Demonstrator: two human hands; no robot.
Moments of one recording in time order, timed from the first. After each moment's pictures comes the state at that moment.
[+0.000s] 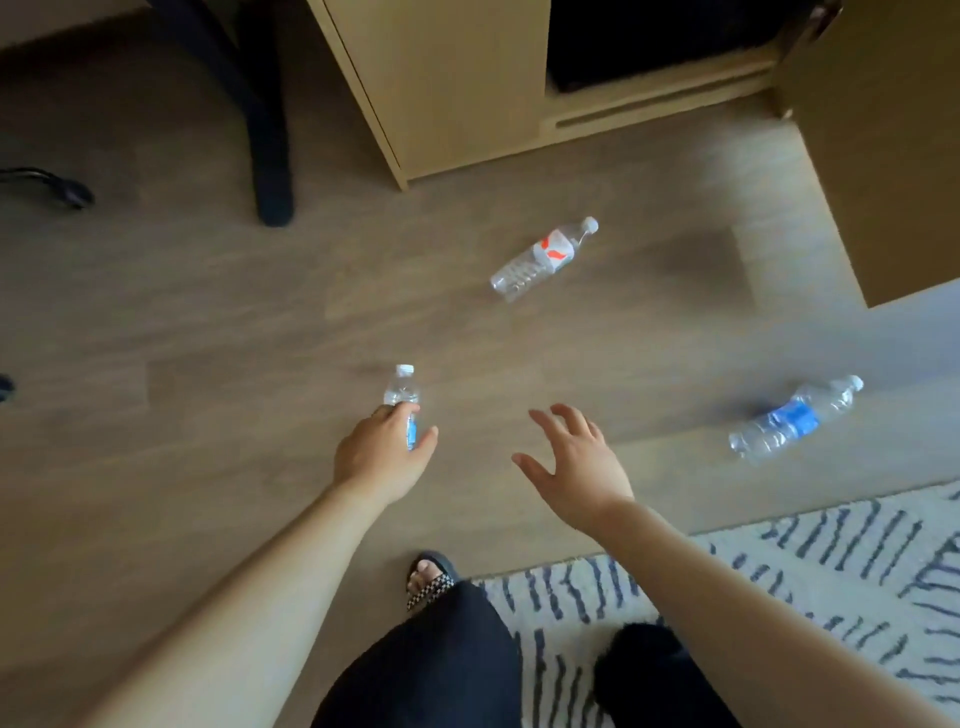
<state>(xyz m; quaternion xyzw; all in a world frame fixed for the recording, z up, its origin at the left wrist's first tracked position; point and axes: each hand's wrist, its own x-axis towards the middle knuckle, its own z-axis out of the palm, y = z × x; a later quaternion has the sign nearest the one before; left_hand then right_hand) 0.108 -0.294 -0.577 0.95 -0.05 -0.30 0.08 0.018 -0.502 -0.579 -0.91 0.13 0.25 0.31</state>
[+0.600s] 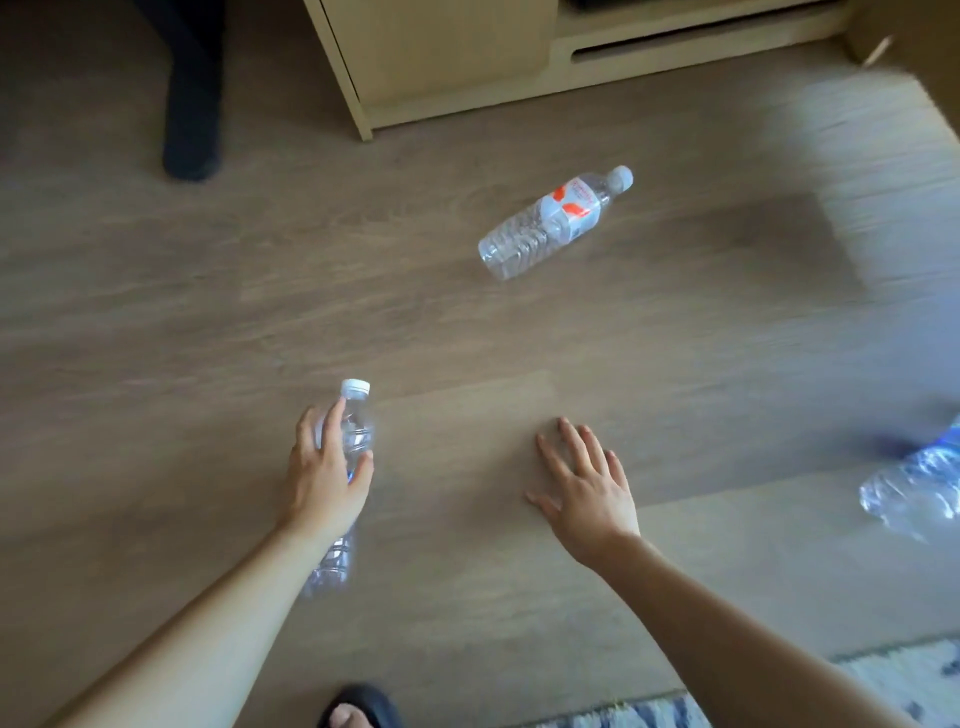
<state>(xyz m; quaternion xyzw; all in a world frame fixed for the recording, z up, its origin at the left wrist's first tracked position) 0.118 -0.240 -0.885 0.97 -0.02 -0.12 0.19 0.013 -0.516 -0.905 -0.96 0.09 0.20 0.18</state>
